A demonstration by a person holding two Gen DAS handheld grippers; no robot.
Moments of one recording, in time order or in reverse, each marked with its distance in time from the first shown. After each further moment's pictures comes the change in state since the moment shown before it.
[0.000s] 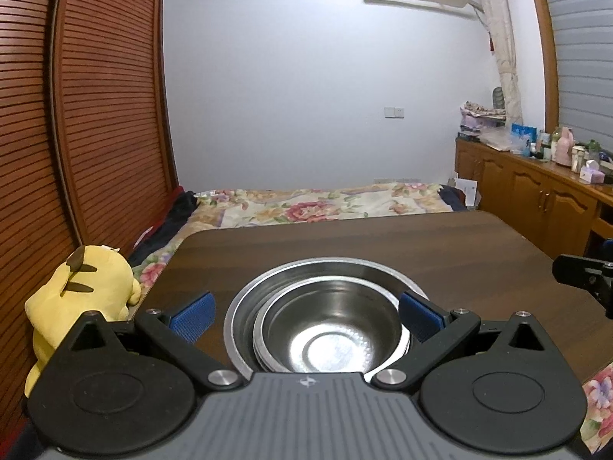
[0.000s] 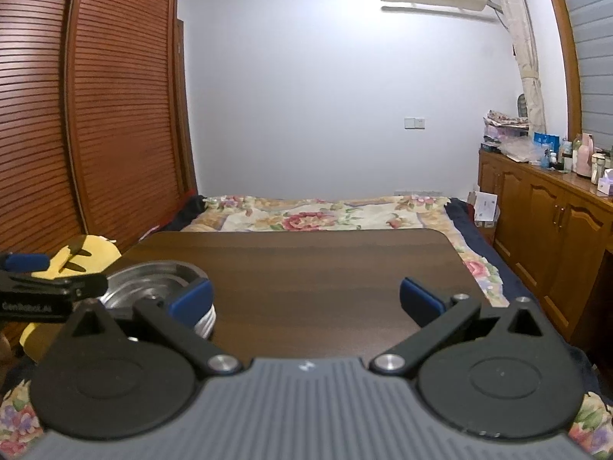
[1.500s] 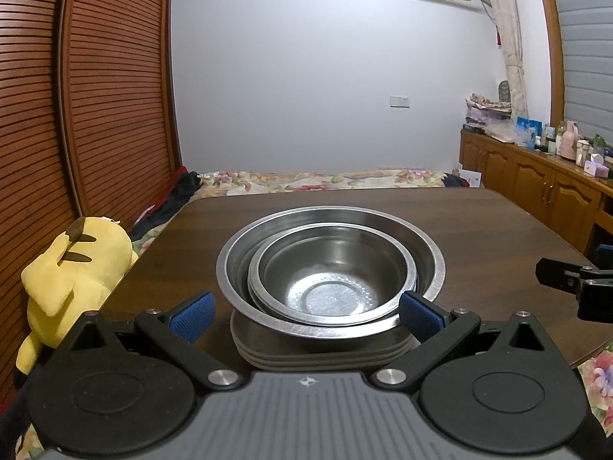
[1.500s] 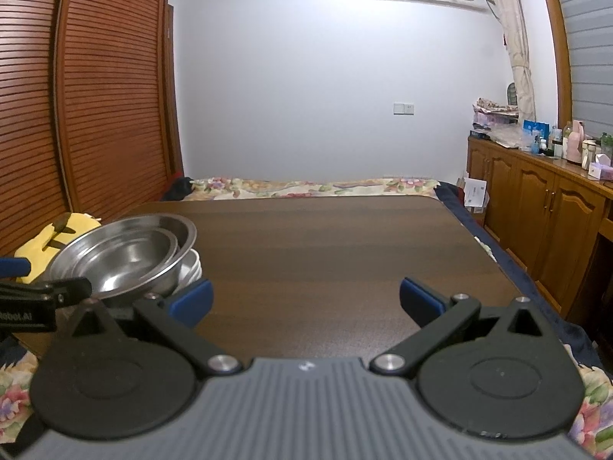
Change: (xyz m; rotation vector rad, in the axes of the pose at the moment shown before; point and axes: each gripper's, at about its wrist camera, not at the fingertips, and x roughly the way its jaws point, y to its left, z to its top) left arm 0.007 -0.003 -0.038 -0.025 0.029 0.009; right arm 0.013 0.003 -0.038 -0.004 0.029 -0.045
